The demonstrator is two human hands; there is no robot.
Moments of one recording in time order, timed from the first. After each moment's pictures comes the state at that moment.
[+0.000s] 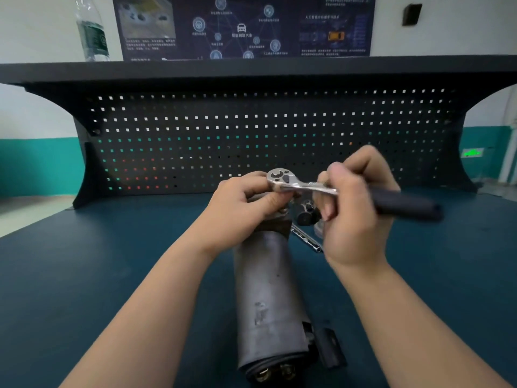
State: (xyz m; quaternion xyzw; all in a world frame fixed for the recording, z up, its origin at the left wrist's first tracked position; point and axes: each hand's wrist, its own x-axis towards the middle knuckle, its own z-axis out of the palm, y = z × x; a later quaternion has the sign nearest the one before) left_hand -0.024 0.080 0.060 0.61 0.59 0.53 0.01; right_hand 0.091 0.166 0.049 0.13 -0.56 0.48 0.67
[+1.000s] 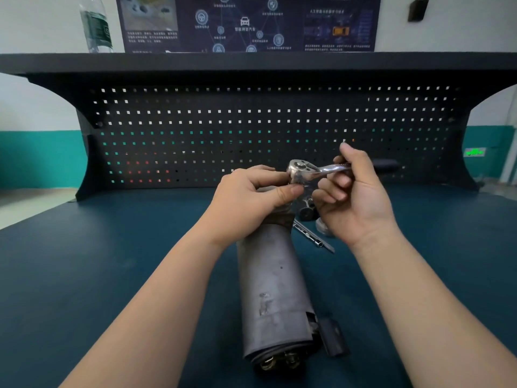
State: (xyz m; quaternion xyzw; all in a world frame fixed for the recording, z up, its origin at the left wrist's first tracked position) left_hand -0.024 0.085 0.057 0.58 0.60 0.56 0.02; right_hand 0.084 0.200 0.059 0.01 -0.37 0.82 0.44
